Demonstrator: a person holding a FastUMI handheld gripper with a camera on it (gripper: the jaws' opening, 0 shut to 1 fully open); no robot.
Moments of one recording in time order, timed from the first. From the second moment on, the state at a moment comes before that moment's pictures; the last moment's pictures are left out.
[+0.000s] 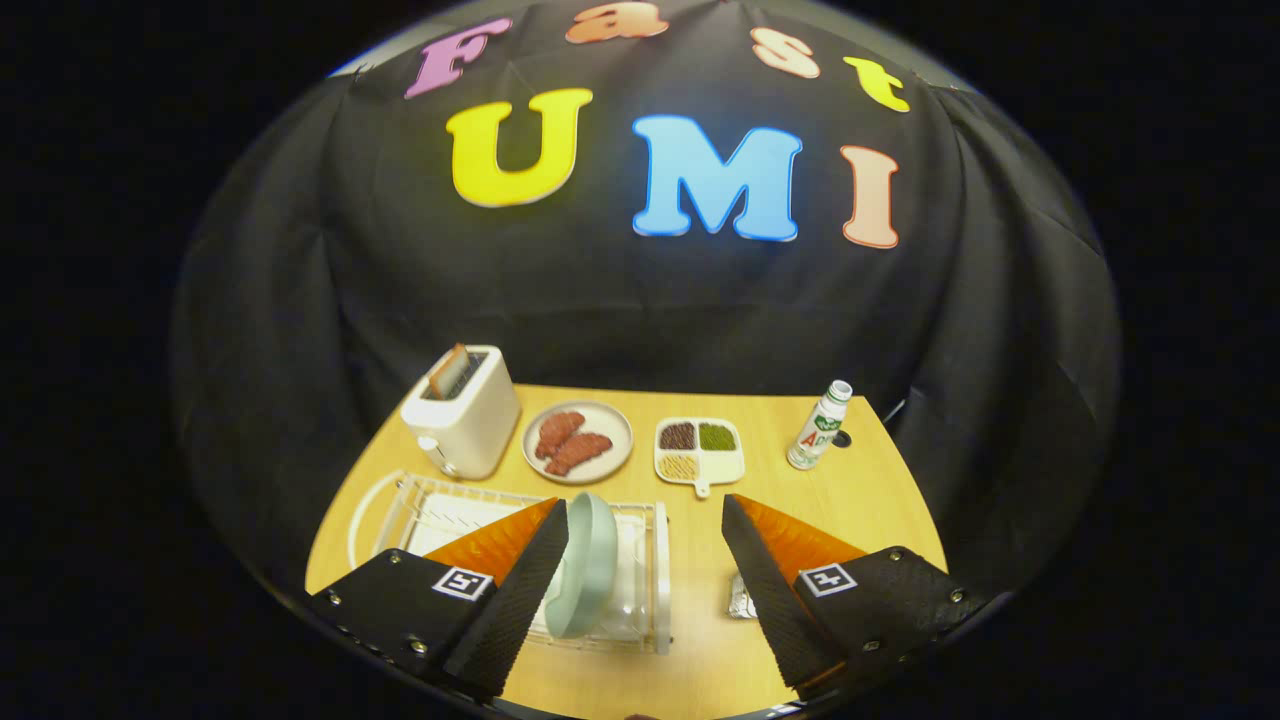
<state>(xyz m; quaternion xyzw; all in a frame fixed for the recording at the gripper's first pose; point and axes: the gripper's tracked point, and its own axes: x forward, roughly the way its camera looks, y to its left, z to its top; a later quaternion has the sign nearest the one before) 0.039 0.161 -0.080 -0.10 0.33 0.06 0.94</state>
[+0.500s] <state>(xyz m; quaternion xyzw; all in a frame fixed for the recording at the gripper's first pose) 0.050 0.169 -0.190 -0.16 0.43 -0.02 0.89</state>
